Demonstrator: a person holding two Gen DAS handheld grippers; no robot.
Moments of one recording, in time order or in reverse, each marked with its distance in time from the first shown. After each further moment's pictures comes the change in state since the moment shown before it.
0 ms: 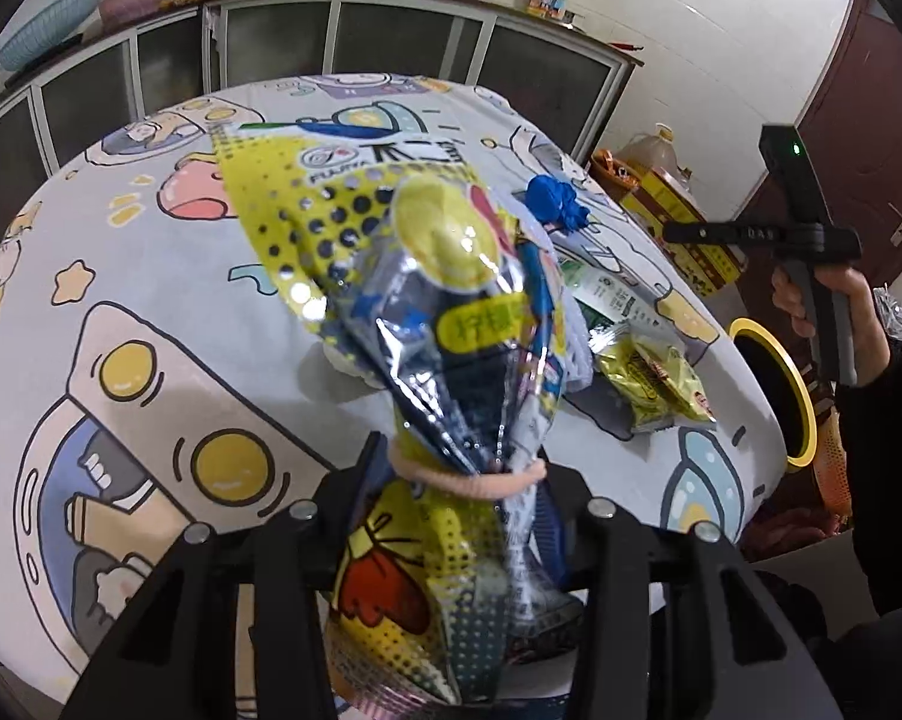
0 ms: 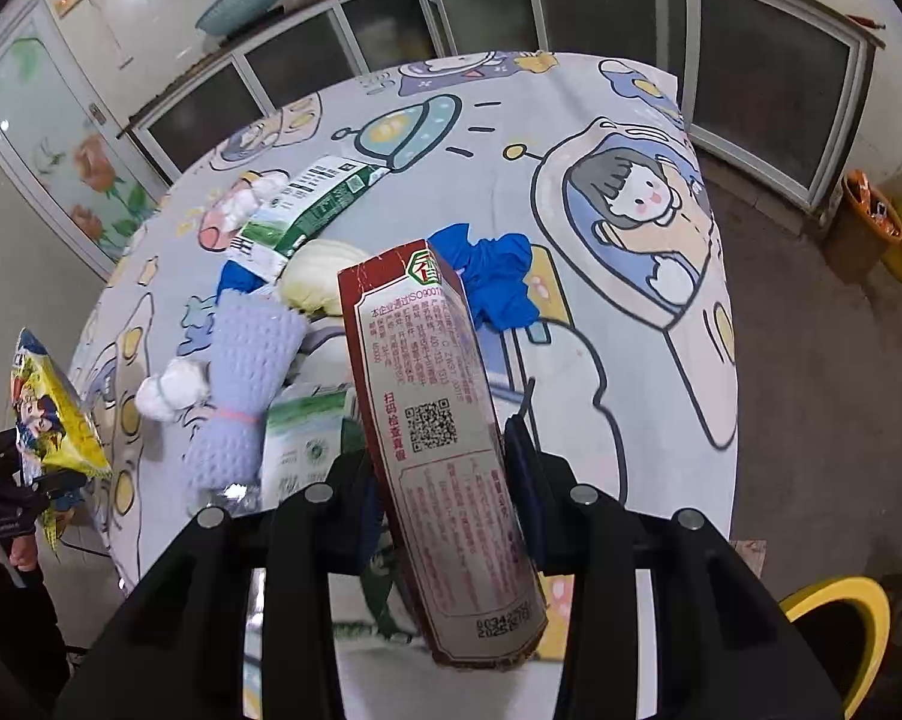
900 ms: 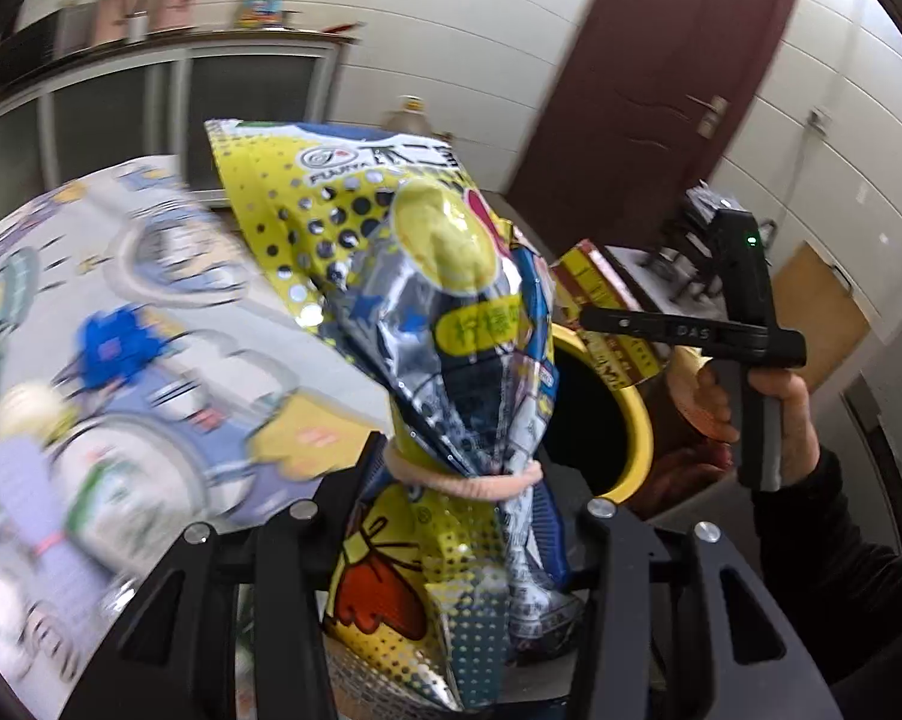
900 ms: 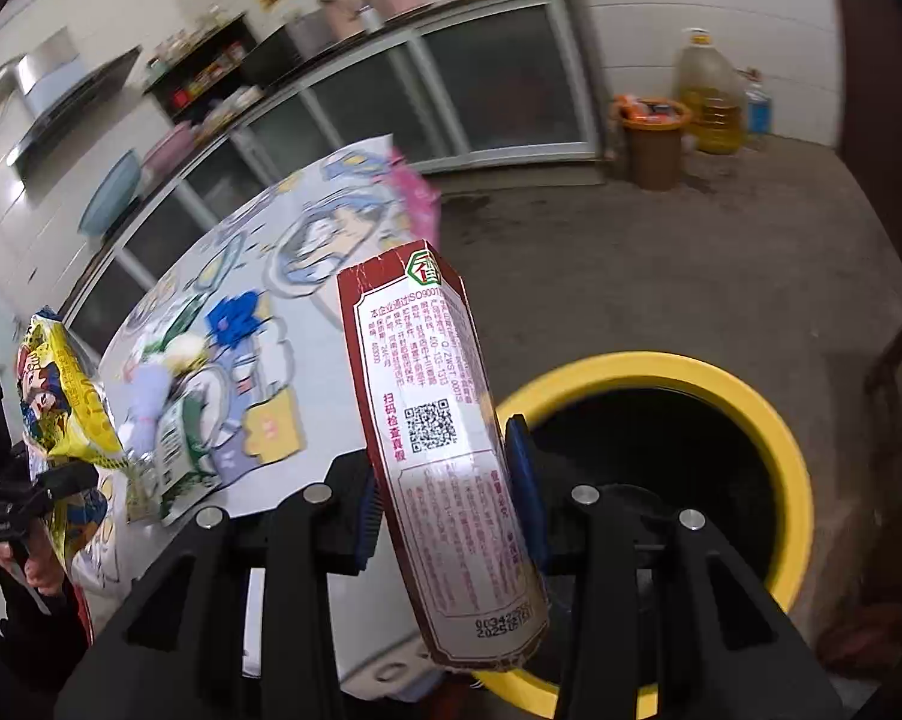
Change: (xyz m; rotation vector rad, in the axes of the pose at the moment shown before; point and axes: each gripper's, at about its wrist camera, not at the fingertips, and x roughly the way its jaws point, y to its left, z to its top) left arm 0.087 -0.272 0.076 0.394 0.012 -0.429; right arm -0.177 -0.177 -0.190 0.469 -0.289 -0.182
